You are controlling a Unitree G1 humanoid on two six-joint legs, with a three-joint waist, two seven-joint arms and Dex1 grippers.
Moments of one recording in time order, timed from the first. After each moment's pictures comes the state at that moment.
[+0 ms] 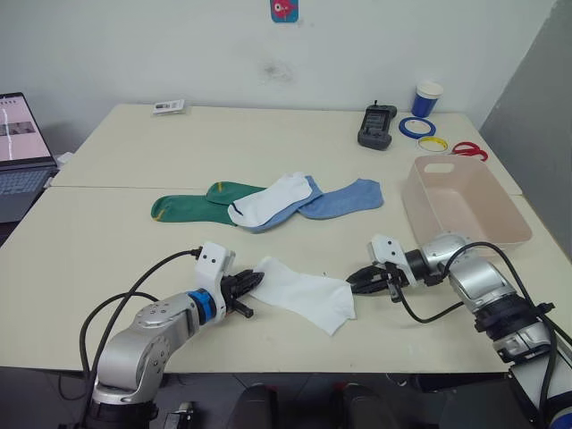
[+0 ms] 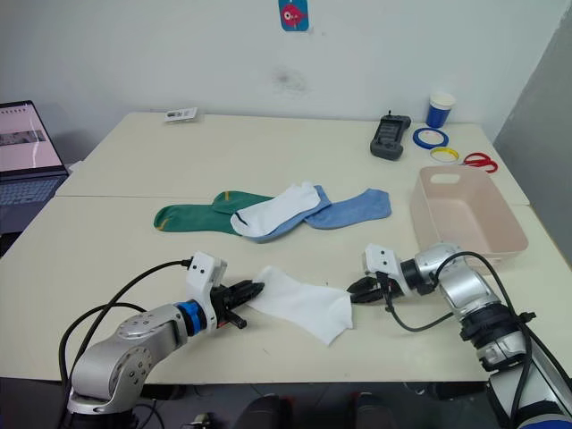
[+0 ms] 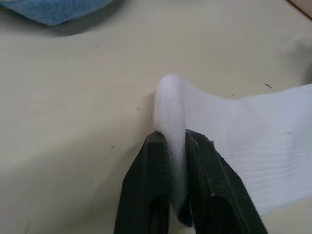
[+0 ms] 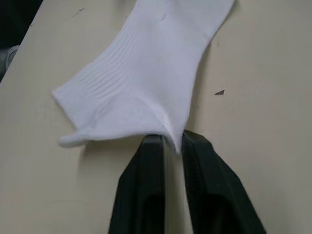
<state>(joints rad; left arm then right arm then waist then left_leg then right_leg) -0.04 0.44 0.09 -0.41 -0.45 0.85 -0.51 -0.61 -0.63 0.38 0.33 0.16 0.12 1.40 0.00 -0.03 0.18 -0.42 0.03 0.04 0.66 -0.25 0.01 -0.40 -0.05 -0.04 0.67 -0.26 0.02</state>
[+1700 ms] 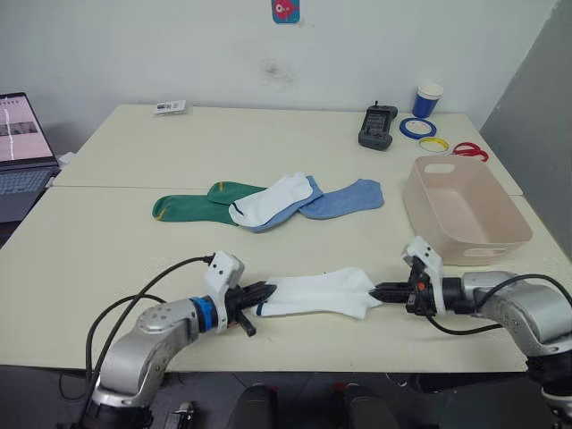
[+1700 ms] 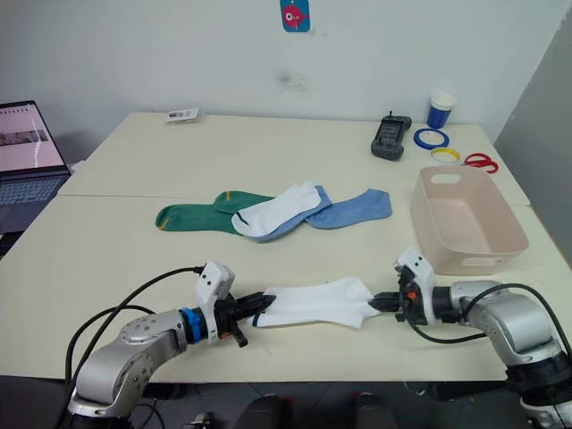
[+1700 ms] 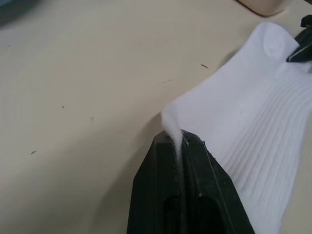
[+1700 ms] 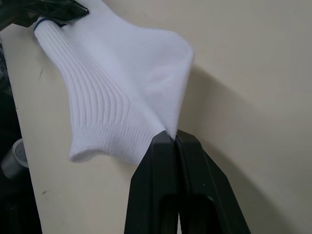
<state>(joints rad) -0.03 0.47 0.01 -0.38 -0.43 0.71 -0.67 -0.30 -0.76 0.12 -0.21 0.53 0.92 0.98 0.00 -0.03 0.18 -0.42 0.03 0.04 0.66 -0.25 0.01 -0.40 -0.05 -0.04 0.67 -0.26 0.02</state>
